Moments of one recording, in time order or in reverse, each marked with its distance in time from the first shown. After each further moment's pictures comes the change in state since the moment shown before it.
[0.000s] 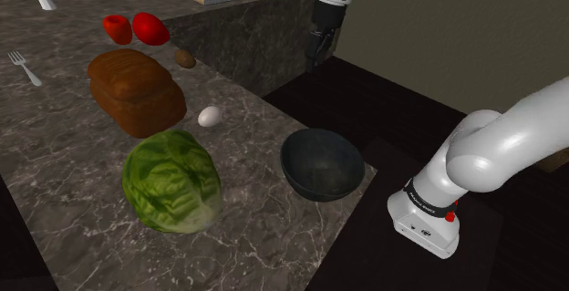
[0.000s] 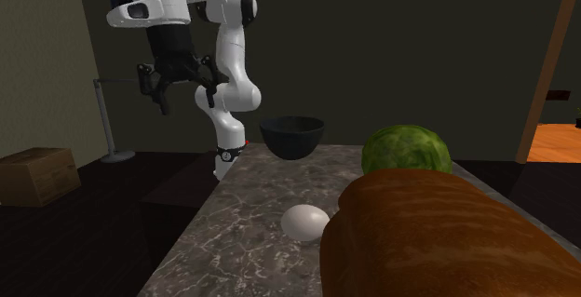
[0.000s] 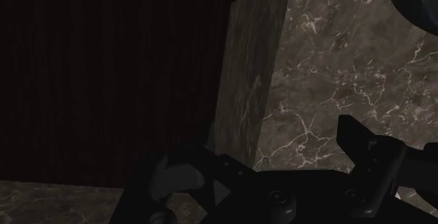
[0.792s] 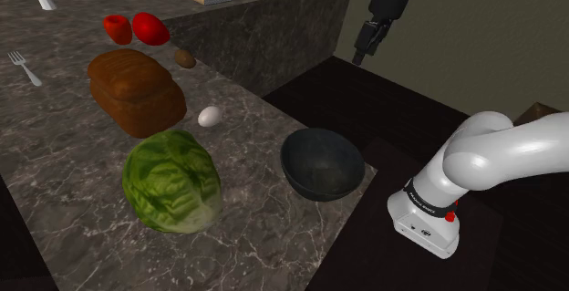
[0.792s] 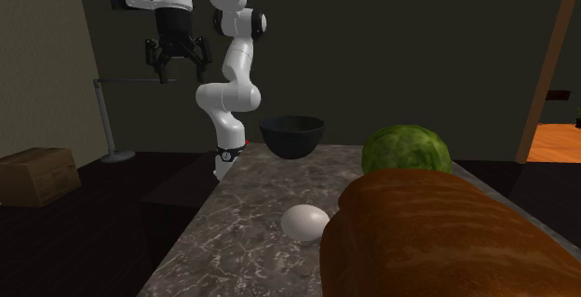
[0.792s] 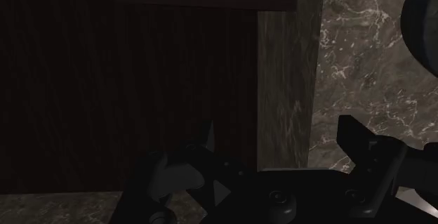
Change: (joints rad) arm -0.085 -0.391 -0.027 -0.186 -0.086 -0.138 0.109
